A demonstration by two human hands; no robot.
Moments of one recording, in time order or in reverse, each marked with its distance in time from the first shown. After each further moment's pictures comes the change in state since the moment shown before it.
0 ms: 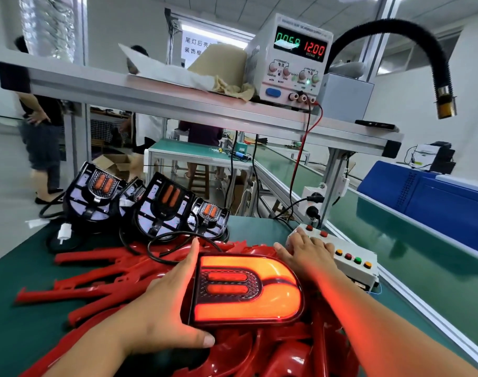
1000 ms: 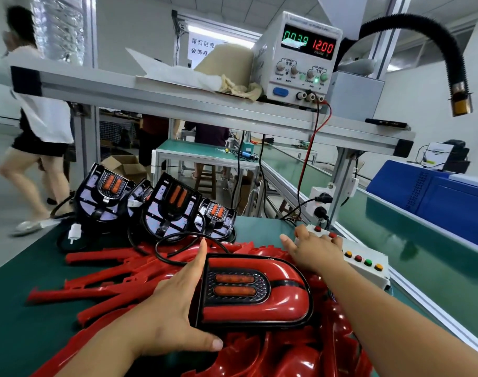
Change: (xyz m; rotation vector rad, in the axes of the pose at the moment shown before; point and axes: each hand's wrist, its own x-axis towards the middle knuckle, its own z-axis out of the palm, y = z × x) left_hand -0.002 0.003 0.000 -0.025 -0.033 -0.074; right_hand 0.014 -0.008 -0.011 -0.021 0.037 0.064
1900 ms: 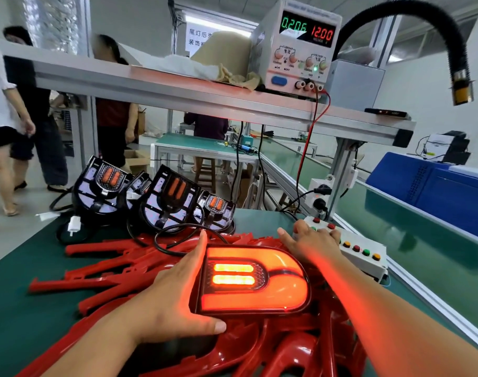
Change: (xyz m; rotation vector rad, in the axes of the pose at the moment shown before) left_hand -0.001 0.003 0.000 0.079 0.027 0.033; right_hand -0.006 0.000 0.002 -0.019 0.003 -0.027
